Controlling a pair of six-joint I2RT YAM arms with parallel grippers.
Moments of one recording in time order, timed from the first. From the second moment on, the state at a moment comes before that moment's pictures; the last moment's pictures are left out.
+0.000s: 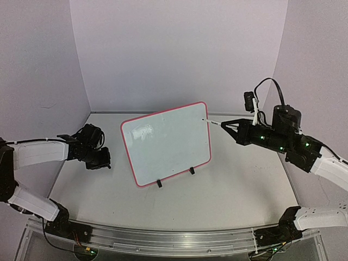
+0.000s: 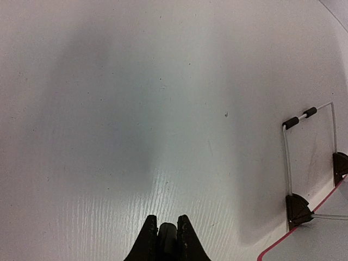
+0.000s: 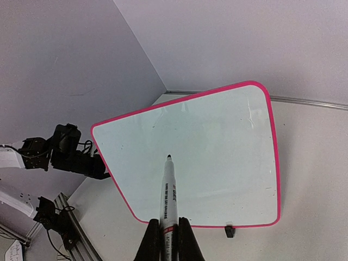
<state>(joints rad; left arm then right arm) -0.46 1.32 0.74 -0.42 -0.06 -0.66 0.72 0.97 0.89 -0.12 -0.11 0.43</state>
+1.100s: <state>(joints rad) -0.46 1.12 0.78 -0.52 -0.10 -0.65 0.72 1.01 0.89 -0.11 -0.15 0.43</state>
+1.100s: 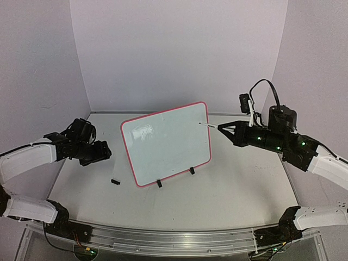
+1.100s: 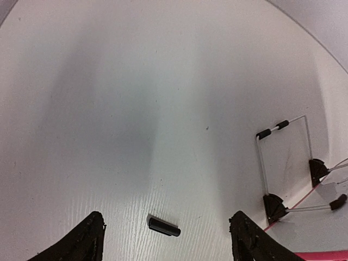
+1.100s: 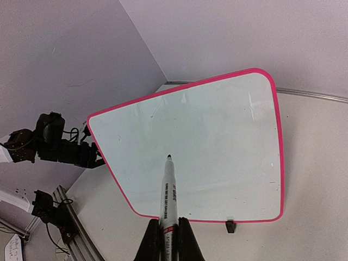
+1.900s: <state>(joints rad) -0.36 1.22 1.10 -0.46 0.66 -0.16 0.89 1.32 1.00 0.16 -0.27 0.51</state>
